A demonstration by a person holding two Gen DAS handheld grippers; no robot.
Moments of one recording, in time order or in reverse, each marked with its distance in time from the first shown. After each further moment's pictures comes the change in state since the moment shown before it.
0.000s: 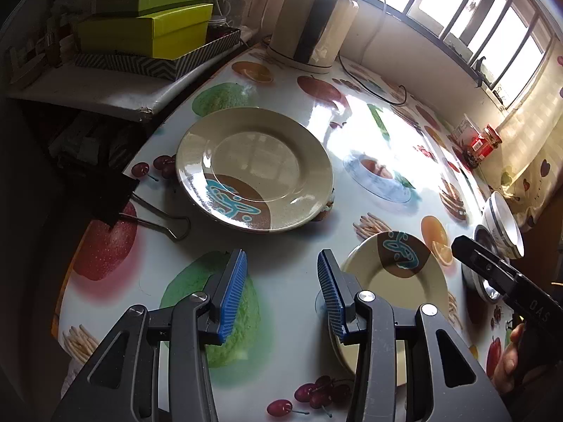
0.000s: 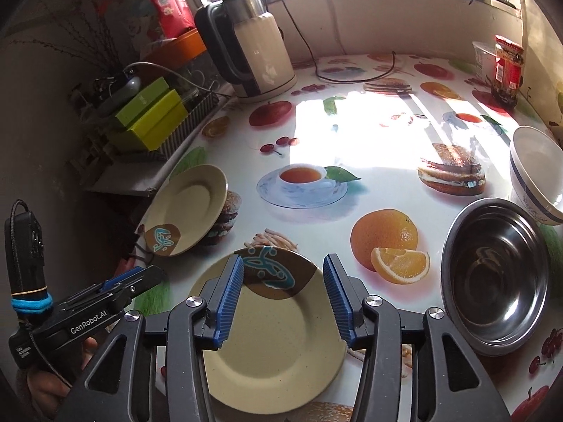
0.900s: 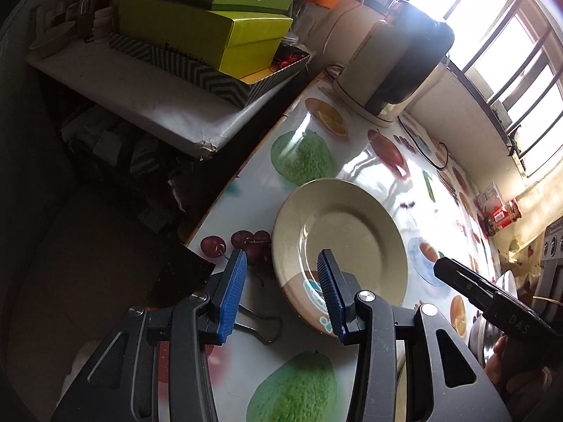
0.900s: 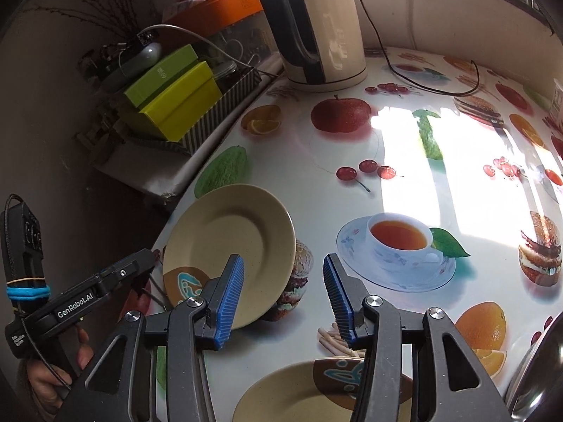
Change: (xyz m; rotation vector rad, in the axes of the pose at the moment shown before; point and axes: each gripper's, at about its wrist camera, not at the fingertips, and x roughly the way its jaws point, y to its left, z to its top) left arm 0.021 0.091 0.061 -0.178 -0.038 -0.006; right arm 0.098 0.068 0.067 -0.097 0.124 0.057
